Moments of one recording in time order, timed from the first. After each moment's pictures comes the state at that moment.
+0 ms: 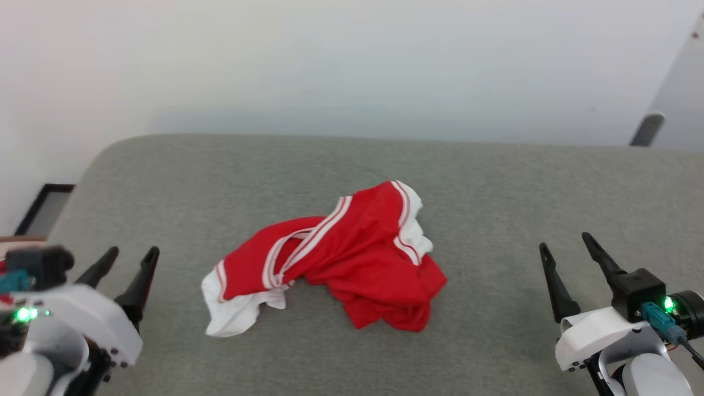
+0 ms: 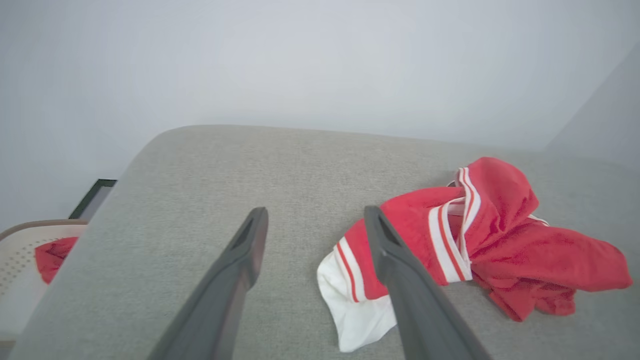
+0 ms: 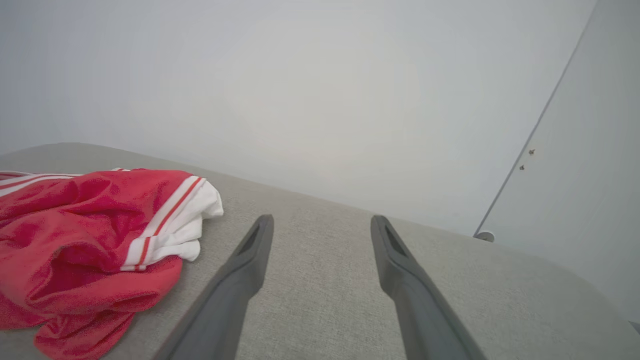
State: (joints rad) left arm -0.22 0.74 -0.32 0.12 -0.91 0.06 0.11; right arm -0.23 -0.17 0.08 0.35 0.05 0.13 -0.23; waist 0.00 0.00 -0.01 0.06
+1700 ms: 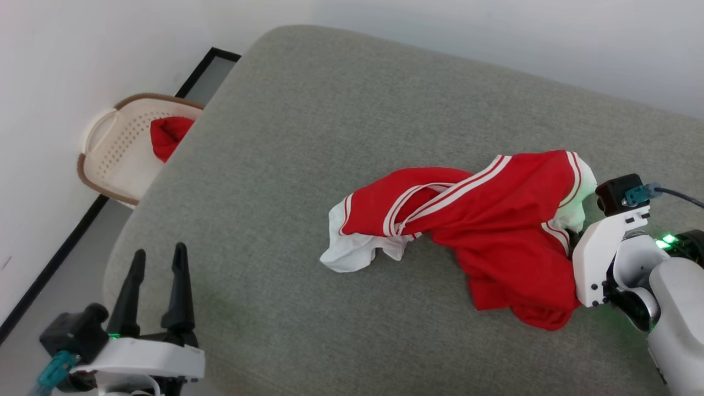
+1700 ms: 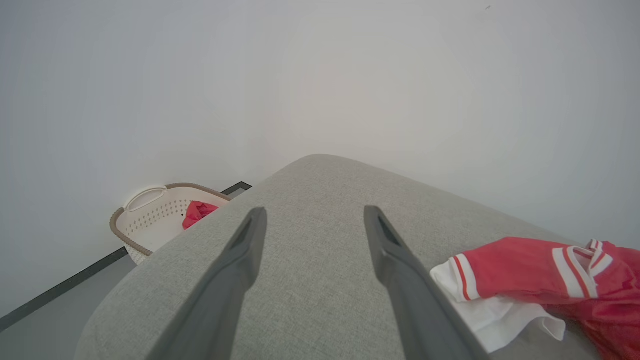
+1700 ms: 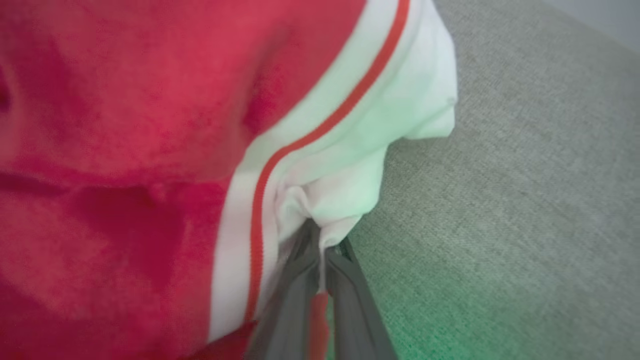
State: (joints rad) left arm -0.09 0.18 0.05 0.16 -0.47 -0.11 -0.26; right arm -0.61 -0.36 0.37 0.66 0.43 0.13 0.39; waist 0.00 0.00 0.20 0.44
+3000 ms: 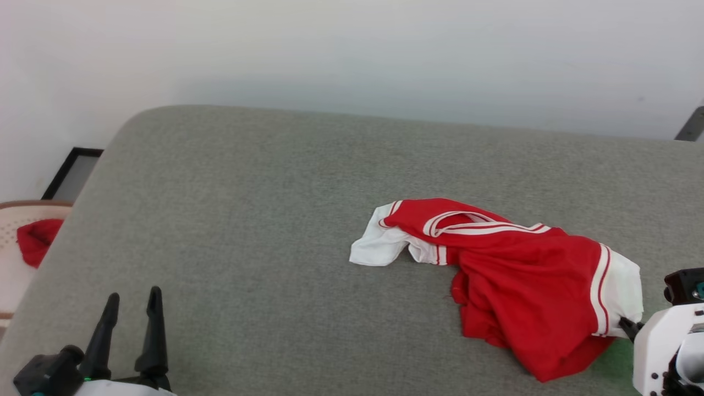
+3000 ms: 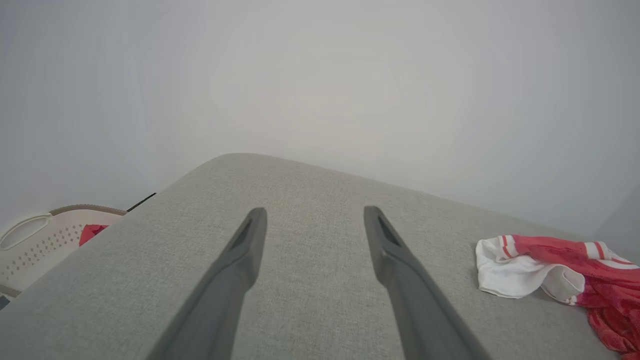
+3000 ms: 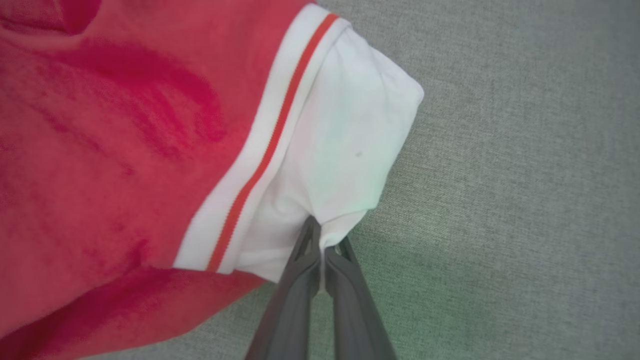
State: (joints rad) left arm 0.05 0.23 0.10 0.12 -0.45 -0.12 -0.25; right arm -0.20 -0.44 0.11 0.38 0.46 0.13 0.48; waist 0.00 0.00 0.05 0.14
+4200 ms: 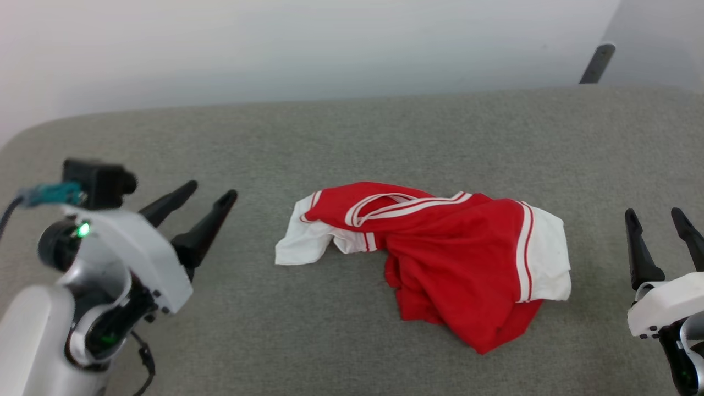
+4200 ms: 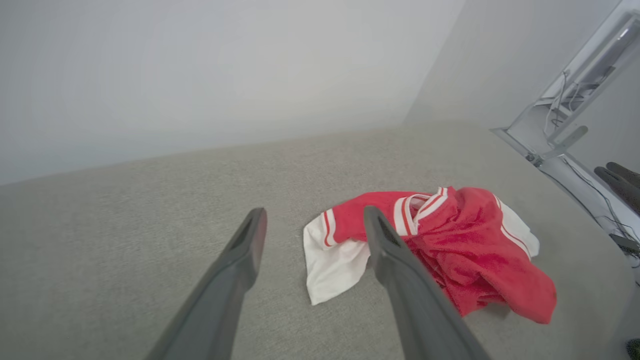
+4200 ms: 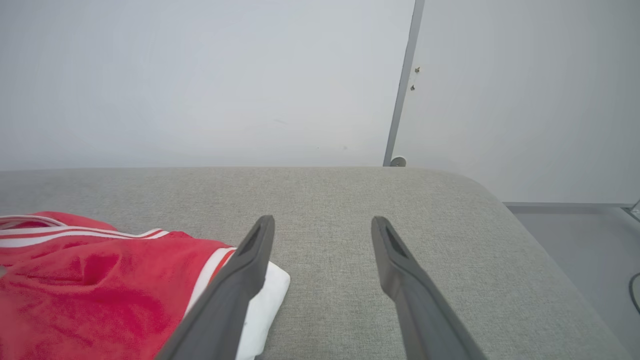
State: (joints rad) left arm -0.36 0.51 -0.16 -0.07 -0.78 -0.13 0.48; right arm -0.22 -0.23 -0.11 0.16 0.22 0.13 0.04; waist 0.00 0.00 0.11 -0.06
